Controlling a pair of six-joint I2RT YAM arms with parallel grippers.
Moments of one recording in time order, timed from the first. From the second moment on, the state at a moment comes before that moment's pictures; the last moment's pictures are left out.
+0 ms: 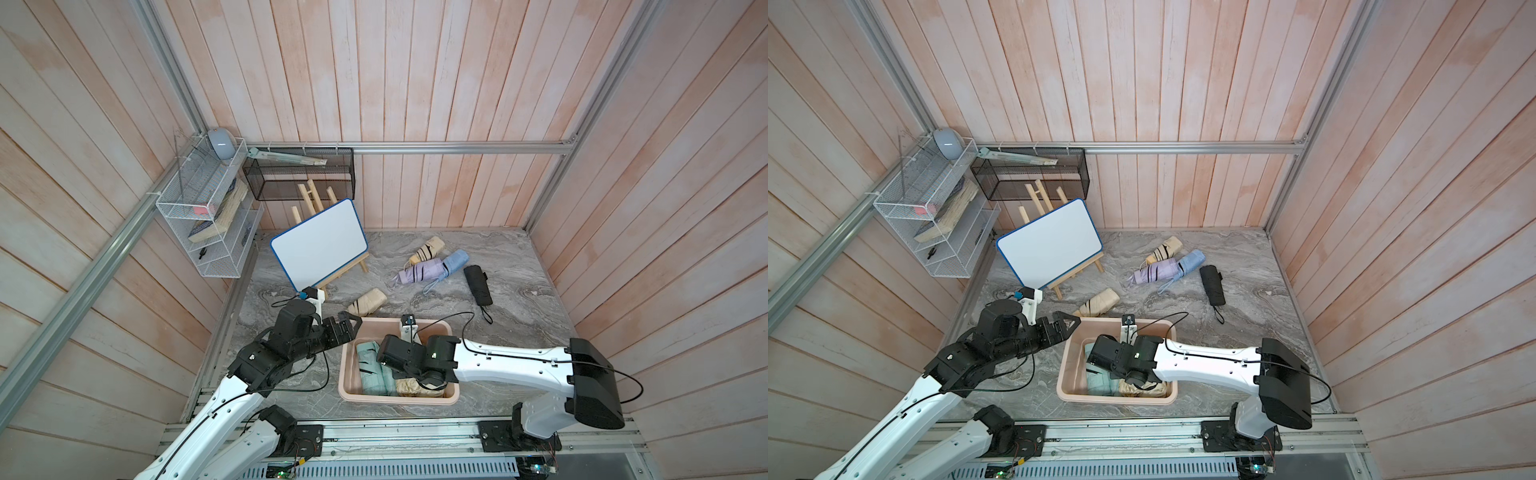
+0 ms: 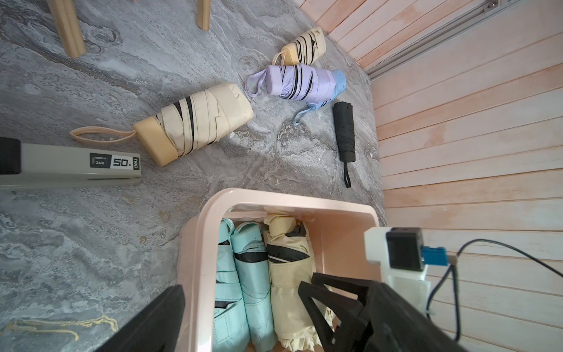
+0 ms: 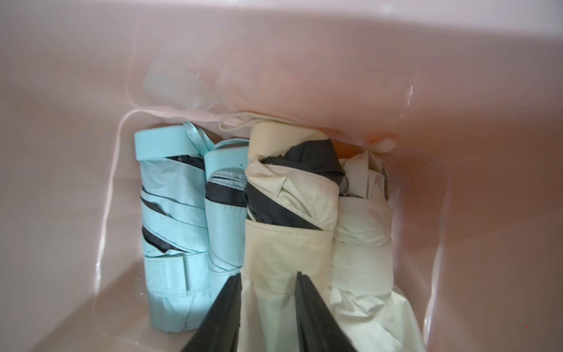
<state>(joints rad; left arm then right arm) -0.54 0.78 0.80 -0.67 0.19 -0.81 1.30 1.54 1.11 -0.83 0.36 1.12</state>
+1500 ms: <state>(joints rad) -0.54 0.88 0.80 -0.55 0.01 -0.82 0.33 1.24 1.05 -0.57 0.00 0.39</state>
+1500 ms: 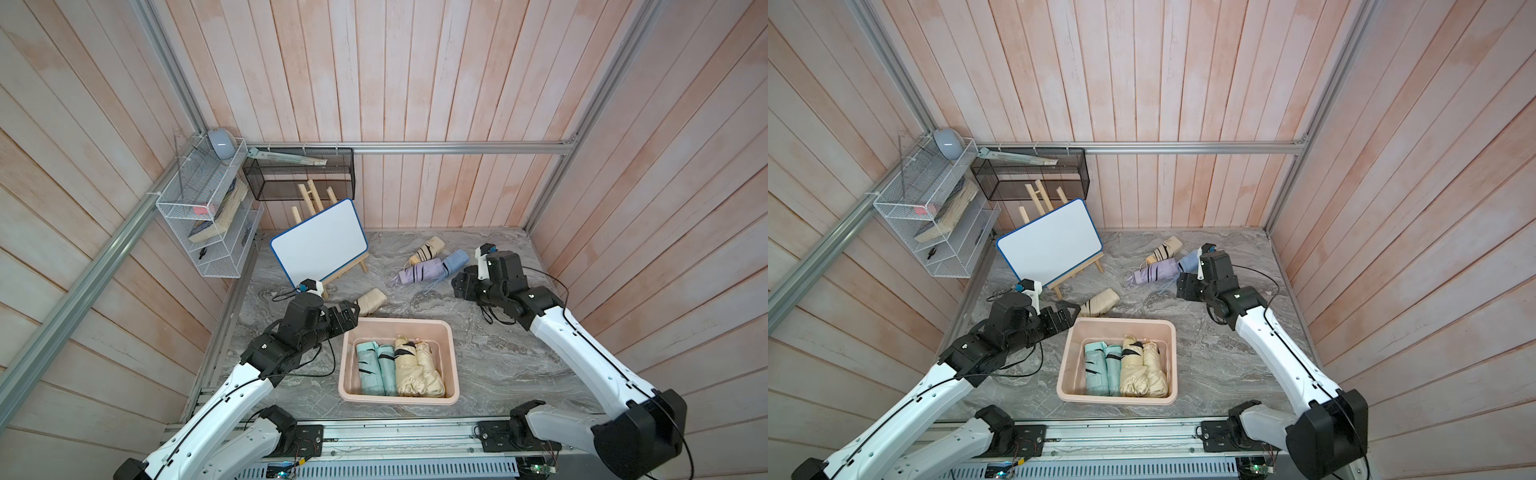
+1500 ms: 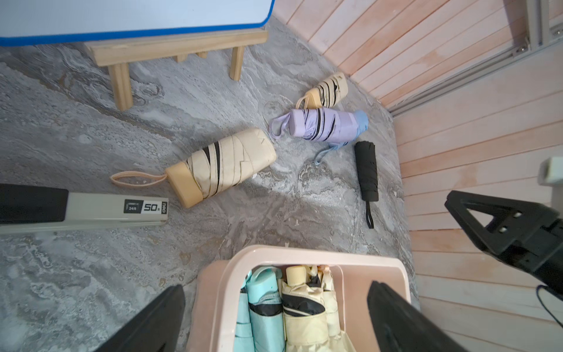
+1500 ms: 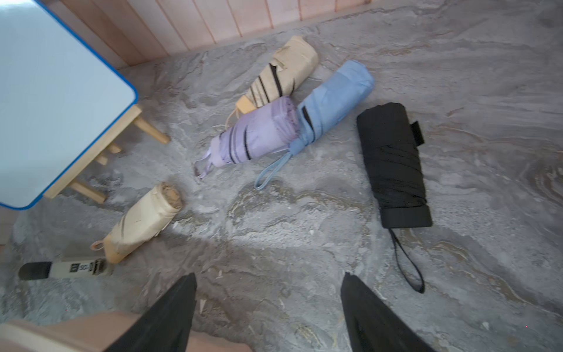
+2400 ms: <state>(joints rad) -0.53 0.98 0.83 -0.46 -0.06 -0.81 0.02 1.80 1.13 -0.39 0.04 -0.13</state>
